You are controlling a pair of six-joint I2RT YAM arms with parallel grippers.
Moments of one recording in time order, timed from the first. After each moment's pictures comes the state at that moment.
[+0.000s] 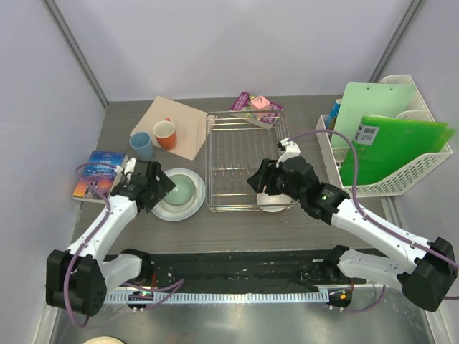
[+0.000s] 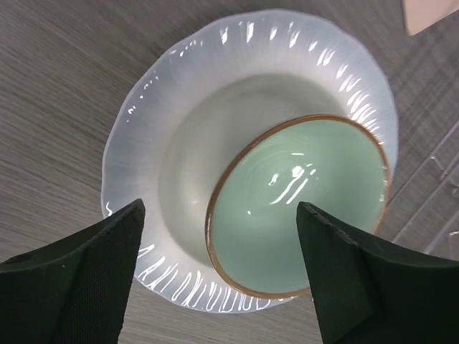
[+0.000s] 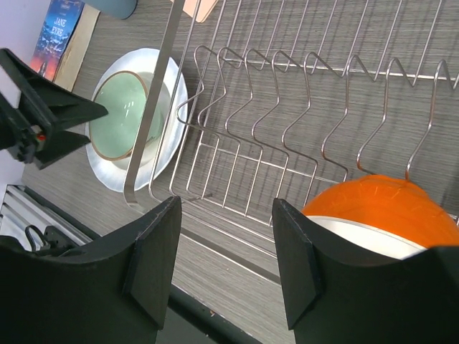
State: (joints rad) left arm -0.22 1.10 0.67 -0.57 -0.21 -0.94; right arm 0.75 1.04 0.79 -0.22 0.08 0.64
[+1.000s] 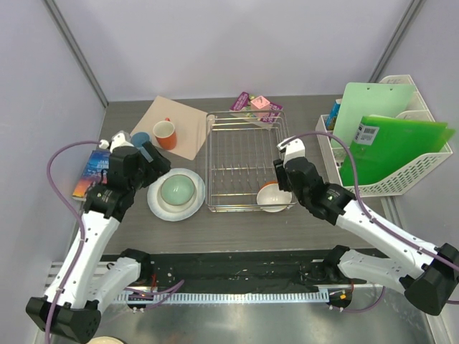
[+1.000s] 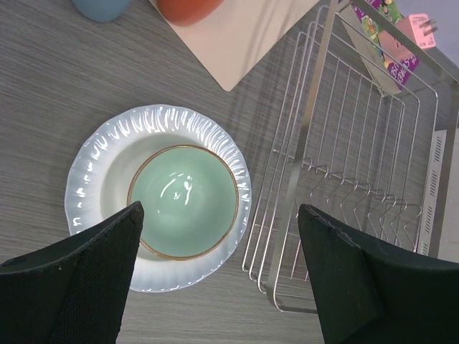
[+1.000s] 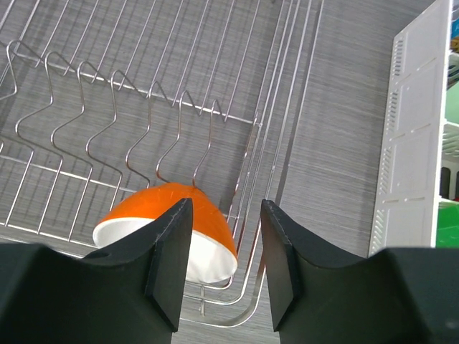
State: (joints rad) left arm -0.25 0.87 0.97 -0.67 -0.17 -0.71; right arm 0.75 1.00 0.83 -0.39 0.50 0.13
